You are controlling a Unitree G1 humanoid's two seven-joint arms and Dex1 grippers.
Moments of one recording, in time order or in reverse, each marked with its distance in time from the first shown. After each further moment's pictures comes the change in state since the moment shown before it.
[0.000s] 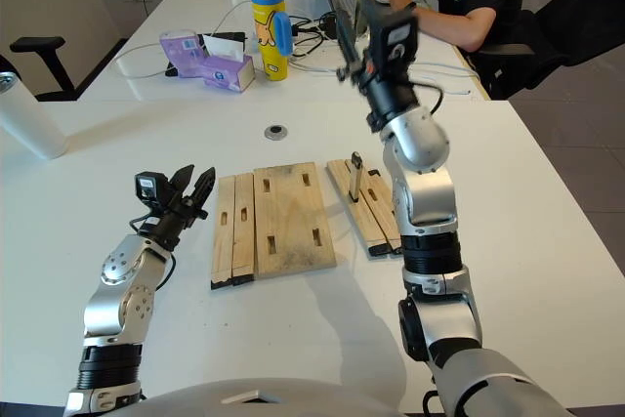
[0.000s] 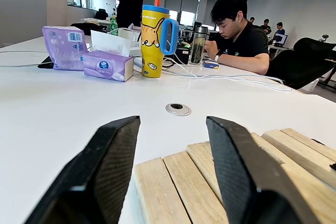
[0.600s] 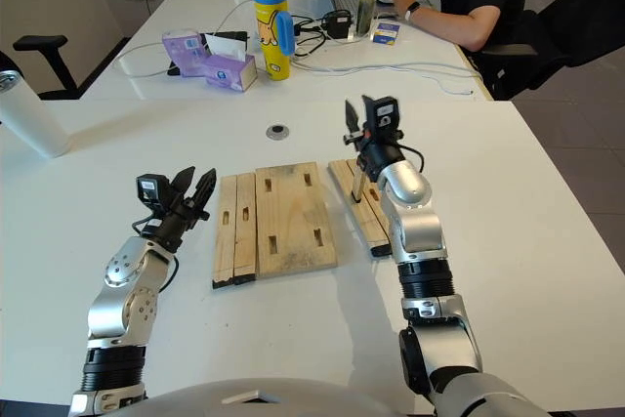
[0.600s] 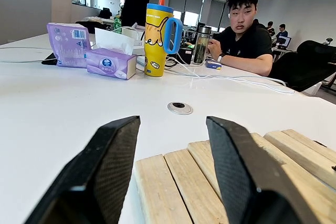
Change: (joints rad) left arm 0.006 -0.016 0.001 0.000 0.003 -0.004 0.006; right arm 0.026 0.042 -0.110 -0.045 0.032 -0.177 -0.085
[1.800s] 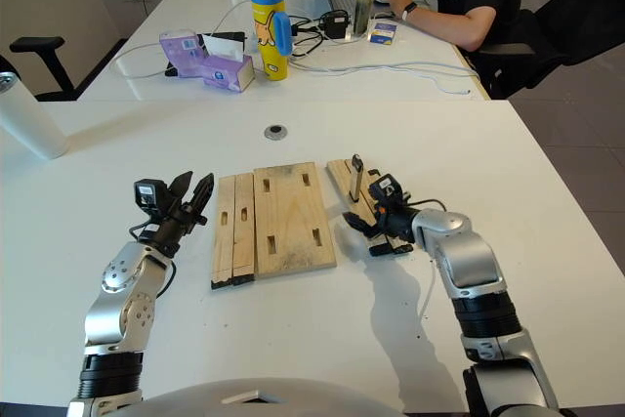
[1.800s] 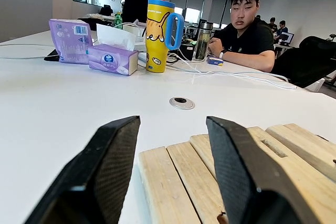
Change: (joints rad) left arm 0.032 0.004 0.003 -0.020 0.004 0.003 0.001; right arm 0.271 -0.307 0.181 -0.218 0.069 0.786 0.438
